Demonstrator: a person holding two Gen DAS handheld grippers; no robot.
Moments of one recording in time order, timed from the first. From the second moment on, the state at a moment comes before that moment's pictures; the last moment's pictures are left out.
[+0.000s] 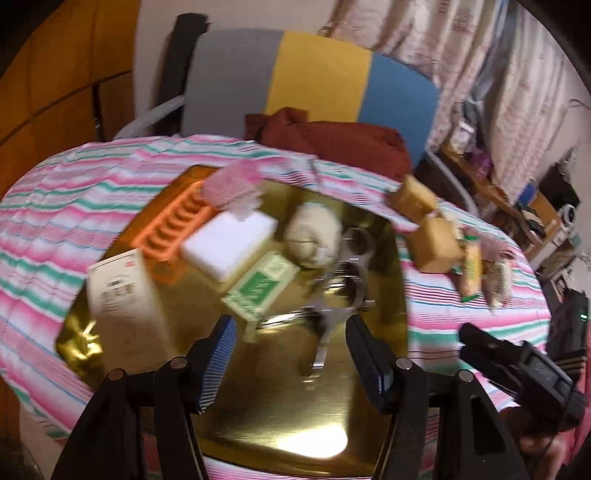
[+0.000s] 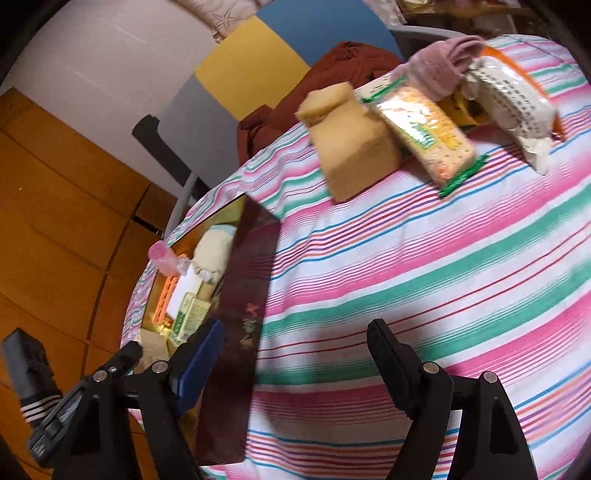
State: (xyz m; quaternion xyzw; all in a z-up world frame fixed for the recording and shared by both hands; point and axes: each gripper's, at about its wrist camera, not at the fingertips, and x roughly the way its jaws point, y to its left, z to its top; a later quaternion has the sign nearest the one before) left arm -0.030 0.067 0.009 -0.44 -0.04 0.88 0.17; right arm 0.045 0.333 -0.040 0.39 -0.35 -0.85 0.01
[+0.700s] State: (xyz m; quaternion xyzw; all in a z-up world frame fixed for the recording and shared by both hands) left arm 0.002 0.179 0.001 -0.46 0.04 0.83 0.30; right arm -0.013 0.435 -0.038 0.40 -0.18 -0.89 -0.10
